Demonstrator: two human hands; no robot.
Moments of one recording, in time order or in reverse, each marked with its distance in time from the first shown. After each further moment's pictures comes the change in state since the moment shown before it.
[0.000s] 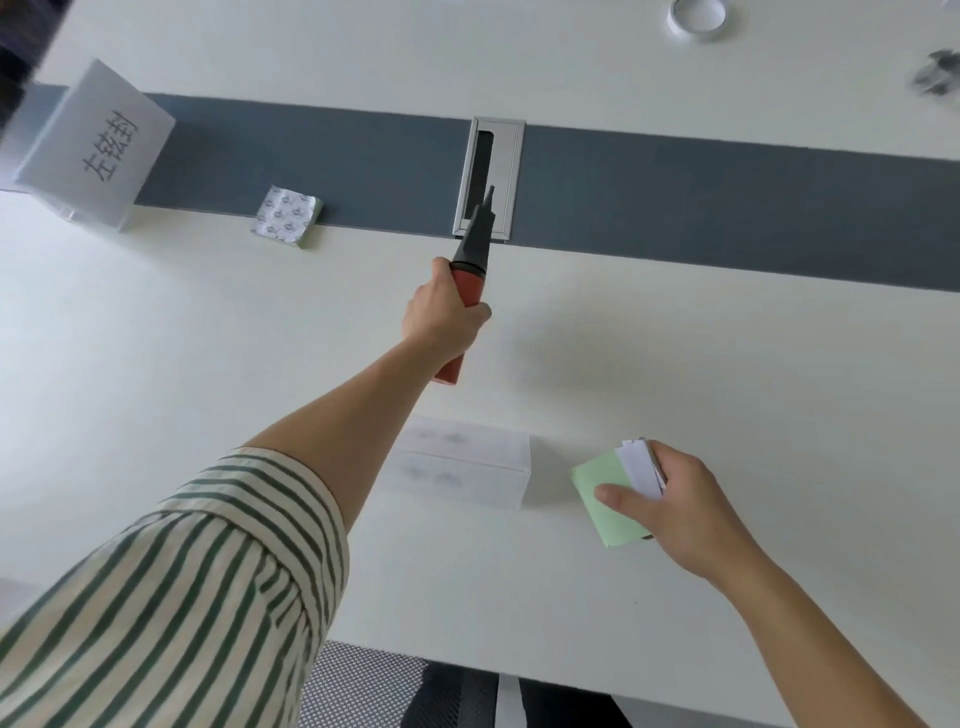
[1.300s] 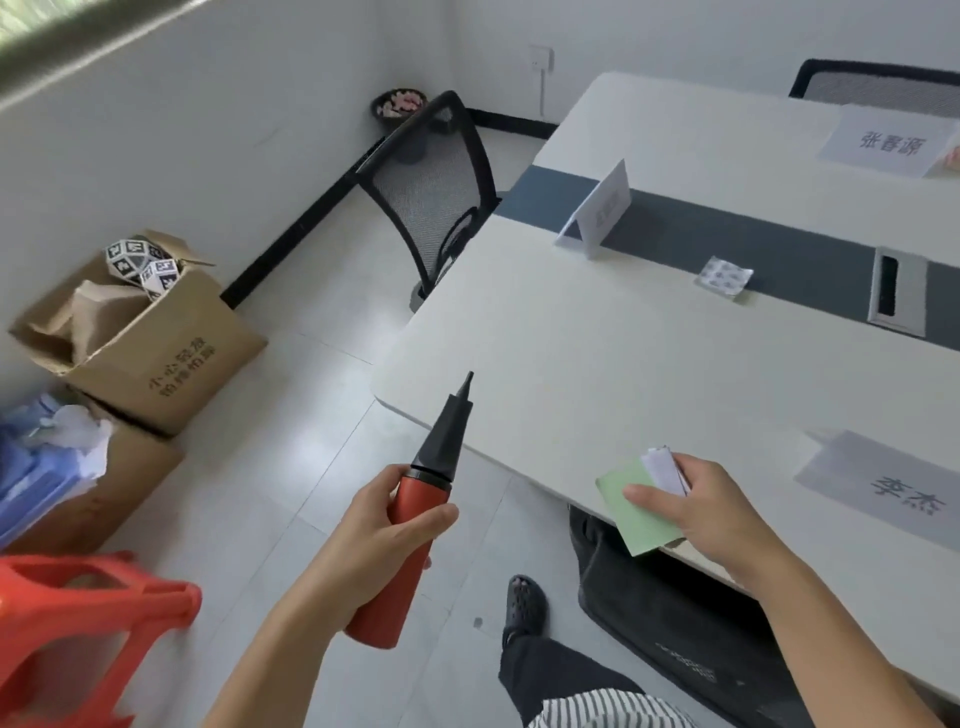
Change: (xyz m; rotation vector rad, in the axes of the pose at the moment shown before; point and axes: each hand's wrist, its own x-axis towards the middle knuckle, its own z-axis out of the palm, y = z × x) left_hand -0.362 -0.496 -0.375 -0.605 0.032 -0.238; right_hand -0.173 -0.229 0.436 0.019 -0.280 -0.250
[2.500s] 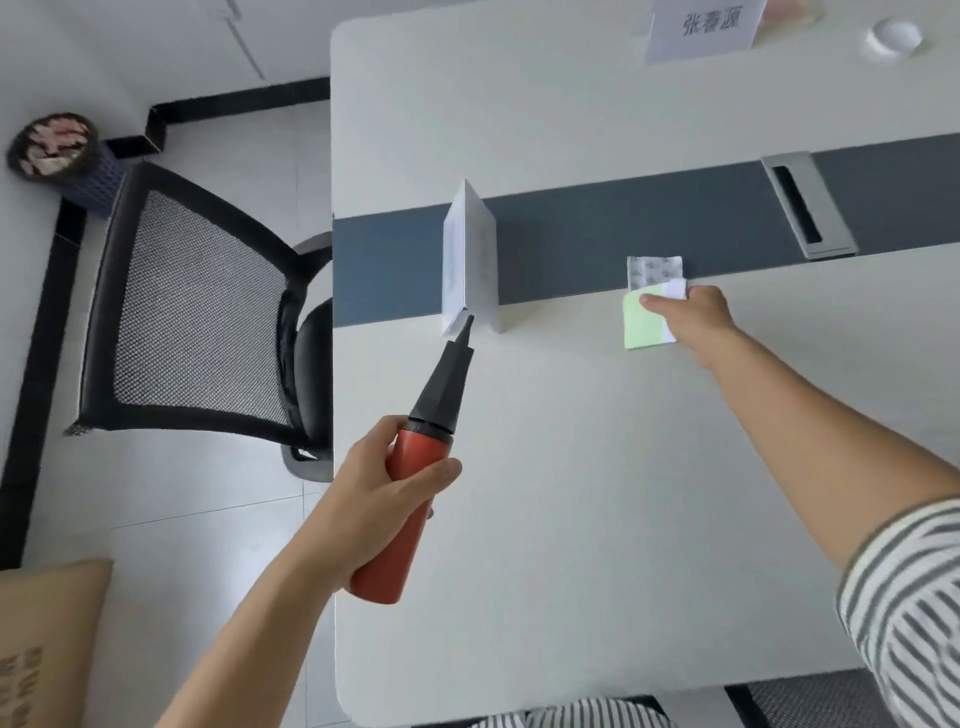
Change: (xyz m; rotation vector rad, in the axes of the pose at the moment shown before) left_hand 0.388 0.233 -0.037 0.337 -0.497 0.171; right_hand 0.370 -0.068 -0.139 0.227 0.852 0.428
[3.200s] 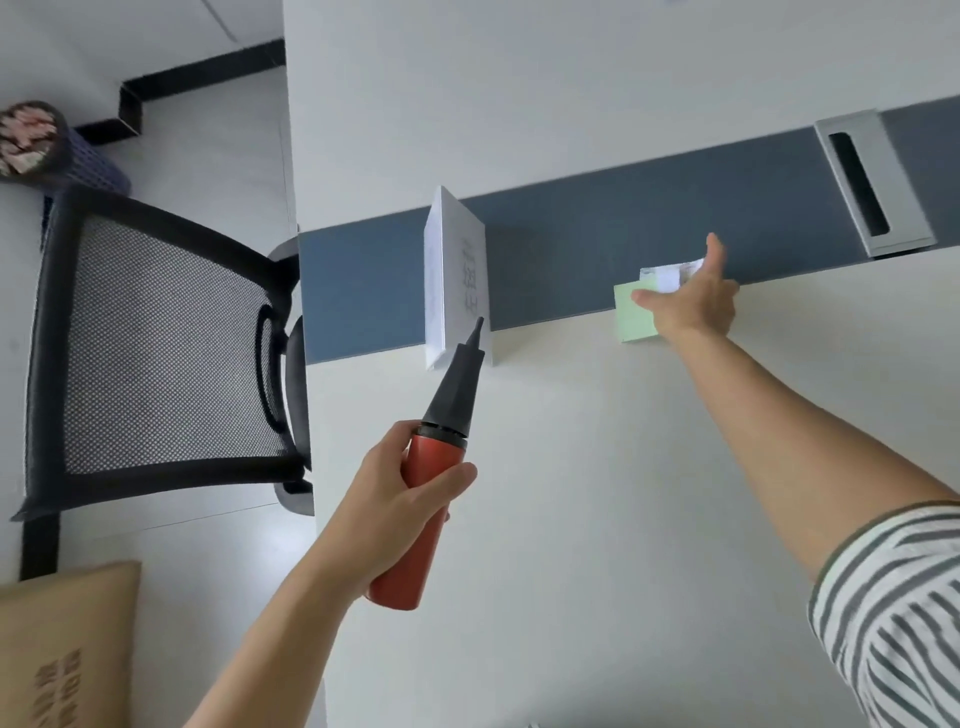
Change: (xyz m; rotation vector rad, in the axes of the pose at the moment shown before) left_hand 0.098 0.039 0.023 0.059 -0.008 -0.113; right_hand 0.089 -0.017 0.040 -0.177 0.216 0.079
